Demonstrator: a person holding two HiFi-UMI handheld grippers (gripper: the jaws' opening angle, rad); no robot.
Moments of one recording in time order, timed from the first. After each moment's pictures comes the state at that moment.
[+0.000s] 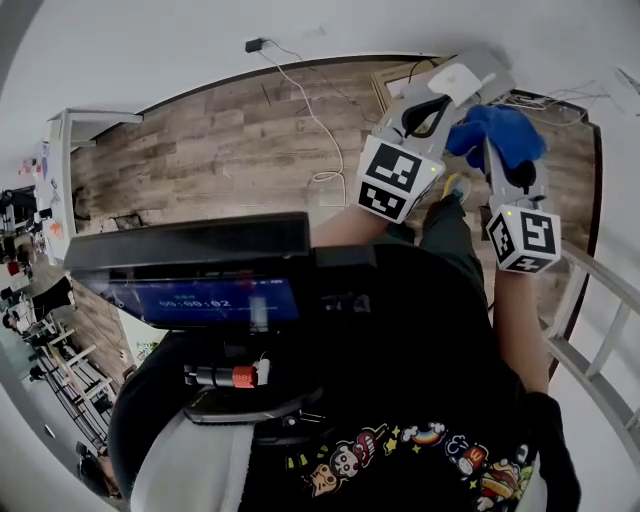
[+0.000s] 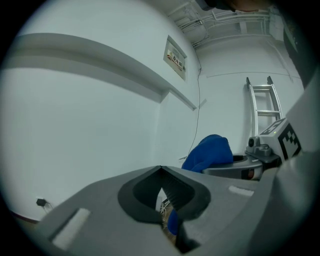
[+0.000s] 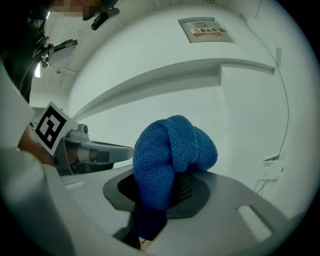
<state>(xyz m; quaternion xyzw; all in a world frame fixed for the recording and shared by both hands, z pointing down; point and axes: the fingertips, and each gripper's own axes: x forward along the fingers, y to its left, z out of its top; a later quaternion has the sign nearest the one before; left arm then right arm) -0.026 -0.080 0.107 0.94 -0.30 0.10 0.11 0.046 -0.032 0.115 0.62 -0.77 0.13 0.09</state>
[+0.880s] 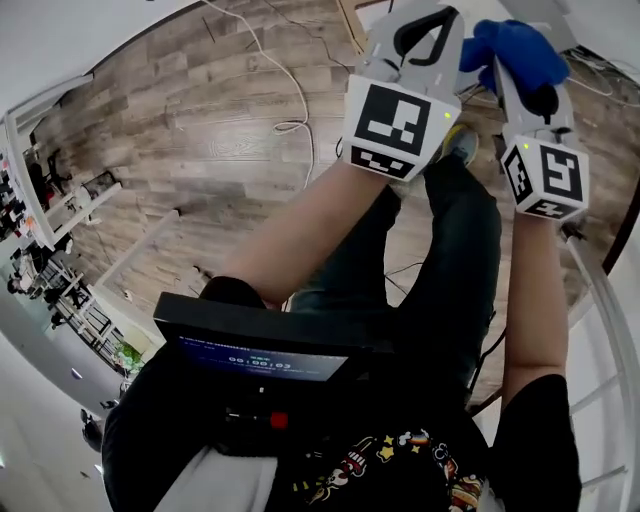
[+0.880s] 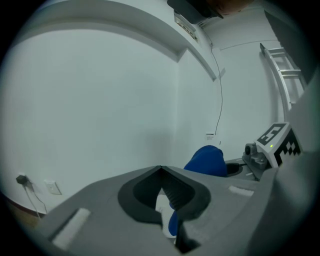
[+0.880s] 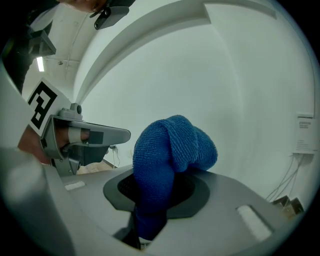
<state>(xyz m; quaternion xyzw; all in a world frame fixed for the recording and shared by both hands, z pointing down) 0.082 -0.255 0.443 0.91 -0.38 0.12 0.09 0.154 -0.220 0.487 0.57 -0.80 0.15 0.14</state>
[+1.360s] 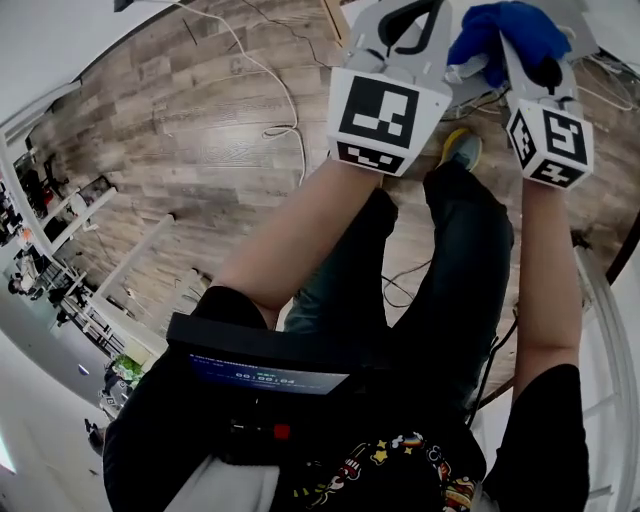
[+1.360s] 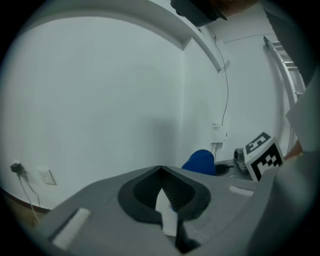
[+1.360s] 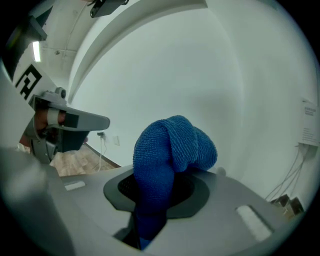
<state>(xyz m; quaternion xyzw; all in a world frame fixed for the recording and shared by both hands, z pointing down) 0.089 -0.295 0.533 0.90 -0.39 0.14 0.10 0.191 -0.278 0.603 0.58 -0.78 0.16 0.17</state>
